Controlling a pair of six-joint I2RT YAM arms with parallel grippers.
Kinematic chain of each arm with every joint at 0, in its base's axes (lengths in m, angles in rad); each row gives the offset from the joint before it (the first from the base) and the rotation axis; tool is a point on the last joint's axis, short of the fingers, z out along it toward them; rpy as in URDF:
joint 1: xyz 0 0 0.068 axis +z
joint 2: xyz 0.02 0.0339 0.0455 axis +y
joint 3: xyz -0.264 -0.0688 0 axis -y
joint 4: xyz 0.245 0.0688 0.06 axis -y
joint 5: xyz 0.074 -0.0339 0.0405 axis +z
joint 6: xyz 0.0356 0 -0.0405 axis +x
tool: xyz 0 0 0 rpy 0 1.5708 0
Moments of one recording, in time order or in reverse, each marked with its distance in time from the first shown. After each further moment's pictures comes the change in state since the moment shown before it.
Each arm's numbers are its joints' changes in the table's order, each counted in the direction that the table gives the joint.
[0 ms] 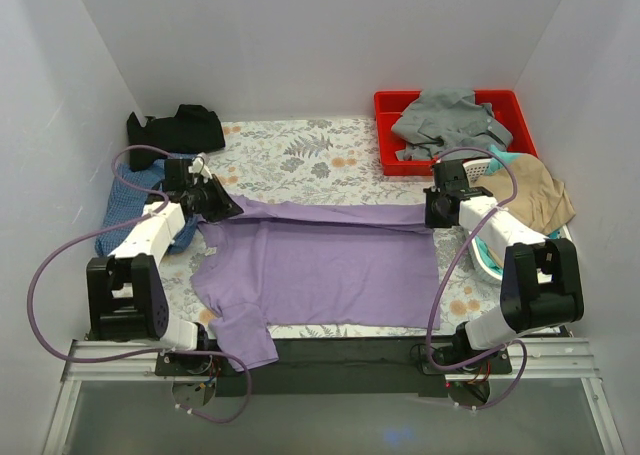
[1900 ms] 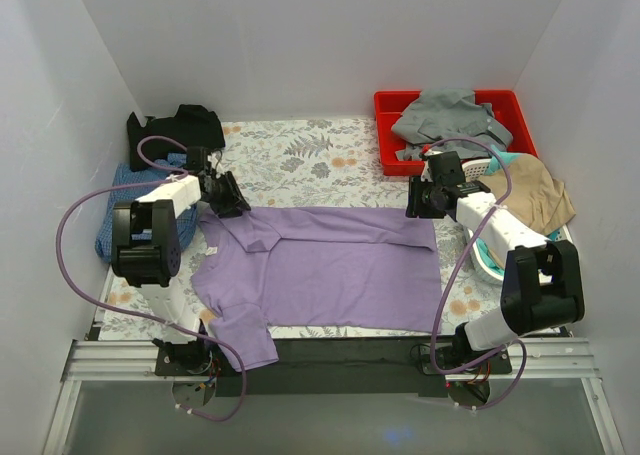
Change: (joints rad) left arm -0.037 0.354 0.223 -0.038 0.134 0.008; right arm 0.045 -0.010 0.061 0.034 0.165 0.037
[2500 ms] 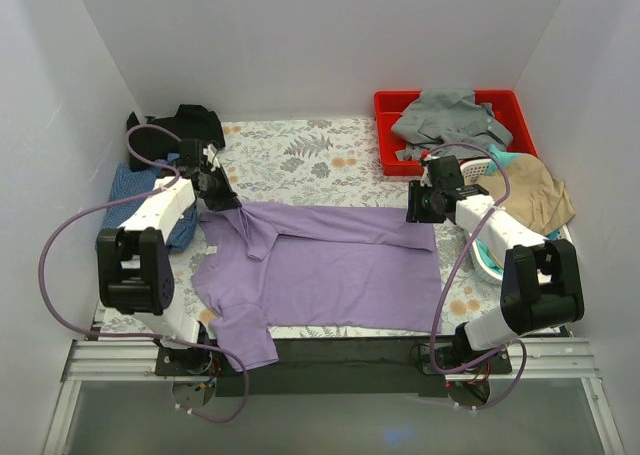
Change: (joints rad) left arm -0.035 -0.156 0.008 -0.135 0.073 -0.001; right arm 0.000 0.004 -0.030 0.005 0.000 0.000
